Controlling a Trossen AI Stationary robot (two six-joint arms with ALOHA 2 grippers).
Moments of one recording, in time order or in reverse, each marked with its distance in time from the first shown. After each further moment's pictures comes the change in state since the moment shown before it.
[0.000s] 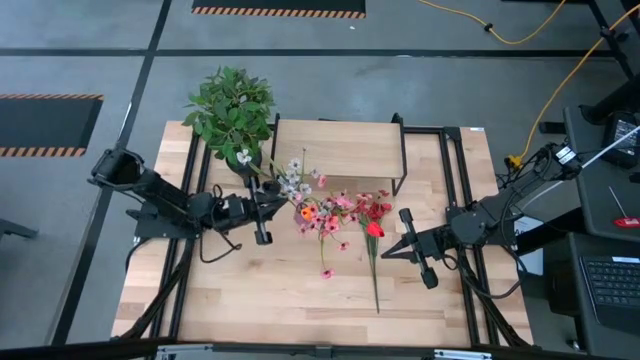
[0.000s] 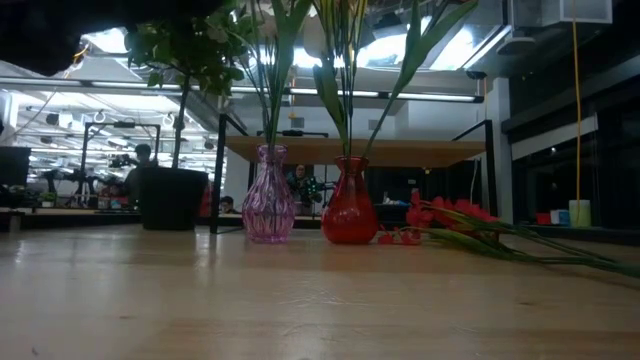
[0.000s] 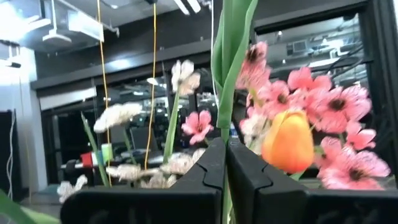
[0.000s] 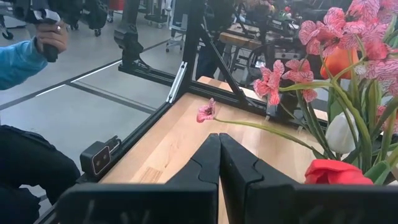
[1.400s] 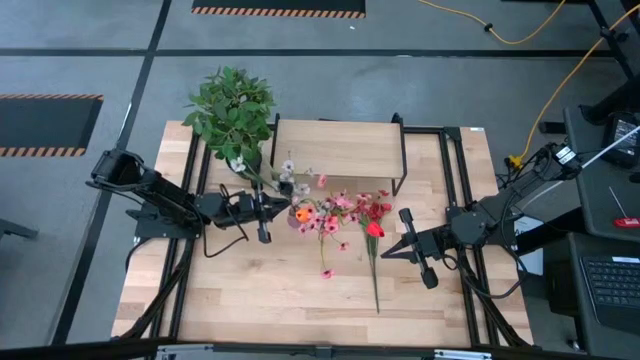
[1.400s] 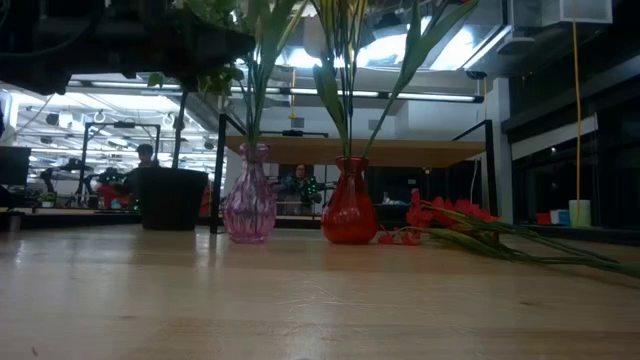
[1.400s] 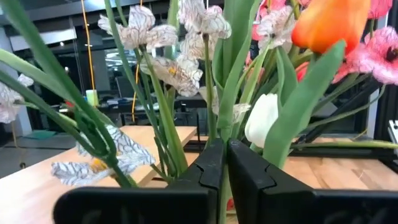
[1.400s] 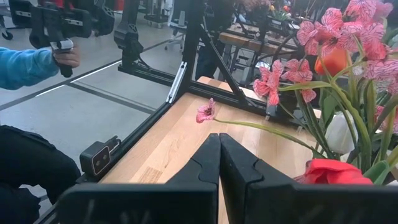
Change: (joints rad) left arm 0.088 0.000 -0.095 -0.172 0.072 -0.219; right arm -0.001 0.000 0.000 0.000 0.000 0.001
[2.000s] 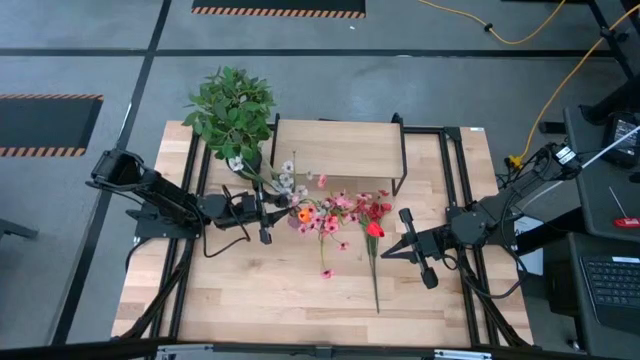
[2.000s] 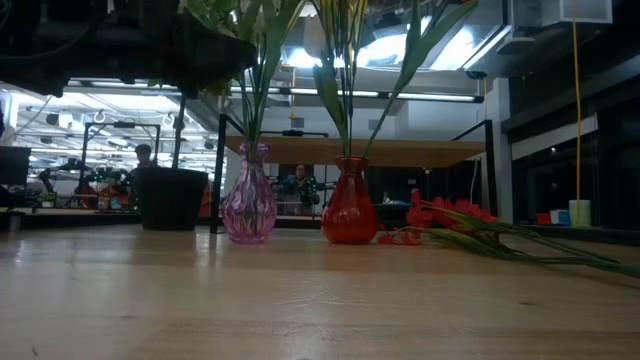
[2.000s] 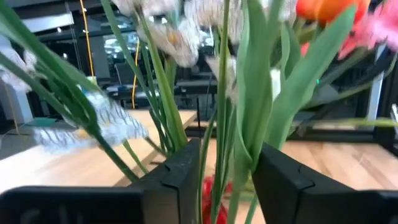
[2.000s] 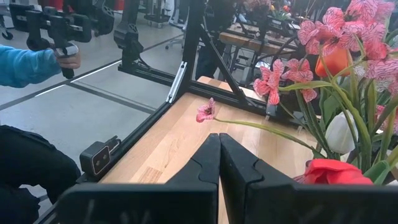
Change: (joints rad) left arm -0.004 0.000 0.000 -0.068 -0.013 -0.032; right arm 0.000 0.000 0.000 -0.001 0.000 0.000
